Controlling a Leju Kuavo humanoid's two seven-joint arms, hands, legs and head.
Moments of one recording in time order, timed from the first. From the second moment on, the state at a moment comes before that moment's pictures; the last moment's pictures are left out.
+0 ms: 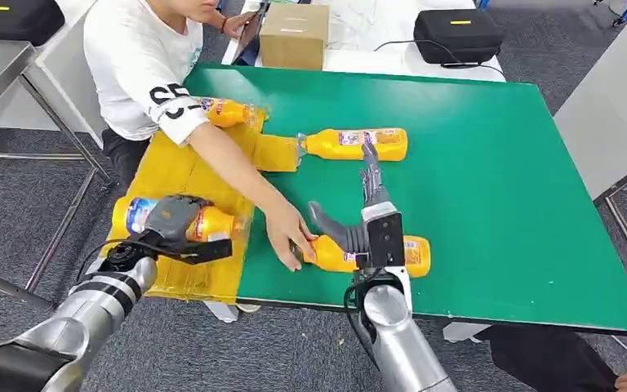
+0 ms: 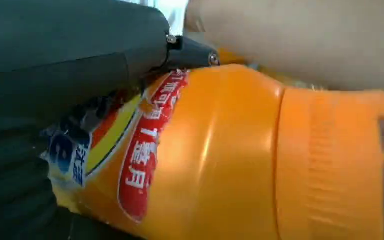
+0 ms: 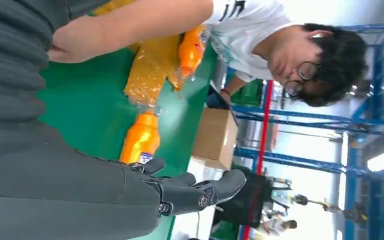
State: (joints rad) left arm -0.67 0.13 -0.40 -0.41 -1.19 0.26 -0.34; right arm -0.33 0.23 0.40 -1.22 0.19 -0.30 -0.45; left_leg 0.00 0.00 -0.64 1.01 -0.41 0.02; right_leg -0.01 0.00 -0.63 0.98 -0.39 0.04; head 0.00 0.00
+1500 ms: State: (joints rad) left arm -0.71 0.16 -0.46 -0.33 -1.06 0.21 -0.48; right arm -0.45 0.24 0.39 -0.94 0.22 -0.21 -0.43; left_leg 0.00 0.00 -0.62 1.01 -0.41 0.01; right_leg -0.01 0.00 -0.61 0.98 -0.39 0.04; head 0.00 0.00
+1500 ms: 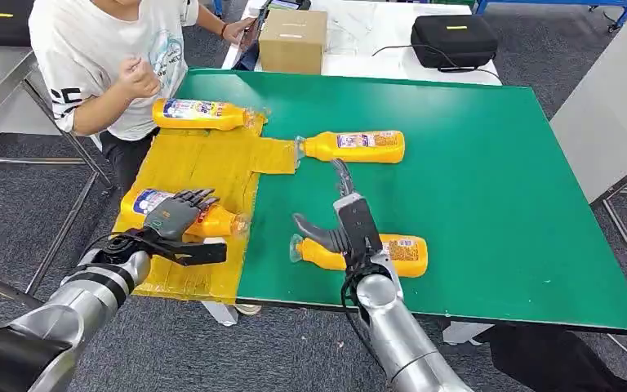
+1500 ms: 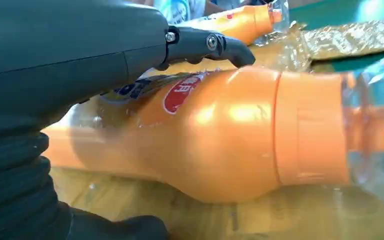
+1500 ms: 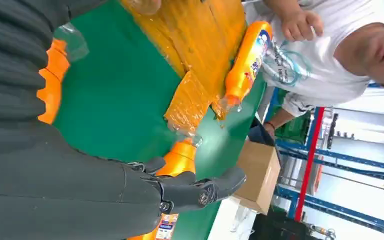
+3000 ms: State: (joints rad) left arm -0.35 -0.05 0.00 -0.82 -0.14 -0.08 -0.70; right arm -0.46 0.02 0.43 -0.84 0.76 -0.20 -0.05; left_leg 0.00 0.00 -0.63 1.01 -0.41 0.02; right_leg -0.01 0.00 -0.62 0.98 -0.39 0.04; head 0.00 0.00
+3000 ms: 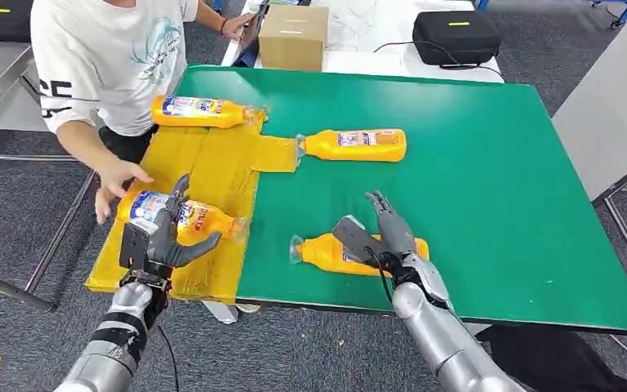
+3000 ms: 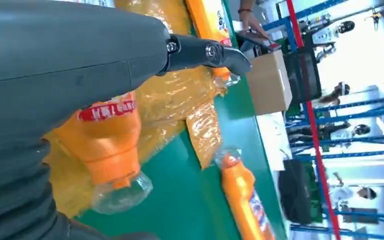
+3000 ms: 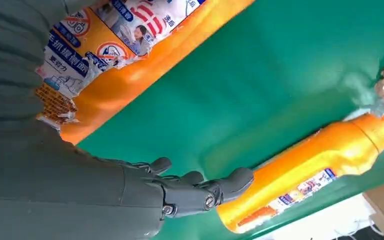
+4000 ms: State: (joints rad) left arm -0.36 -0.08 0.05 -0.84 -0.12 -0.11 -0.70; right arm -0.29 -0.14 0.45 -1.12 0.91 -0.09 0.05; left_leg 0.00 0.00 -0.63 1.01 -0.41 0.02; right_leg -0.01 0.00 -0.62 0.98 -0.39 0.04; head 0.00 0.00
